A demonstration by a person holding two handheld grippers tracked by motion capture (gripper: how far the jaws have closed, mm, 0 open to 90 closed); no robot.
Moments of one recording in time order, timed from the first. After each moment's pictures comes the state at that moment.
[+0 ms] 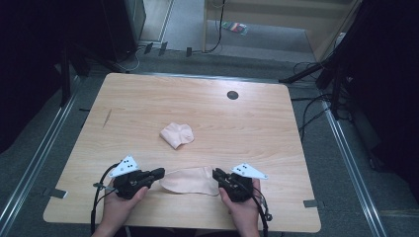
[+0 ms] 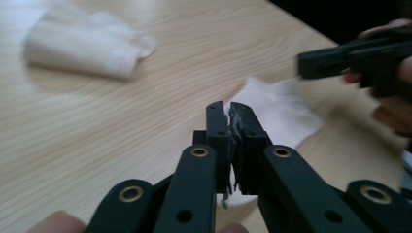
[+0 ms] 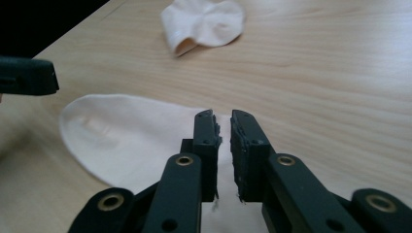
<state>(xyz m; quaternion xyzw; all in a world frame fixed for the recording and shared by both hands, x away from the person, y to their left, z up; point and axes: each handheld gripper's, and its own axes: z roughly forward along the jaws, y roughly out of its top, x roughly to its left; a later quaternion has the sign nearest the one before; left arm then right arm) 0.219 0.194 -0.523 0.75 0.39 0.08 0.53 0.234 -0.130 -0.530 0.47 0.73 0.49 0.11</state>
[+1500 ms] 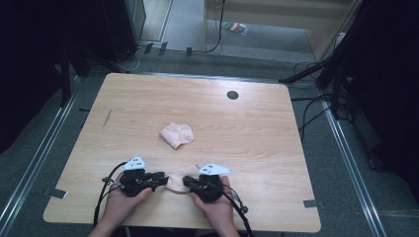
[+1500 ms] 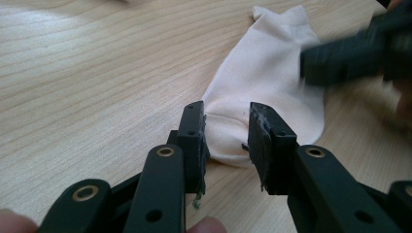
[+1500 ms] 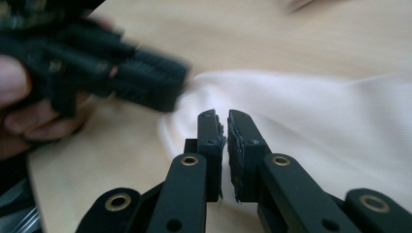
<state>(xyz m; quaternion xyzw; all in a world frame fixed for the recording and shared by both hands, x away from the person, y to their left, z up) 0.240 0.196 -0.554 0.78 0.43 0.03 0.45 0.240 -0.064 -0.544 0.42 0.78 0.47 0.03</state>
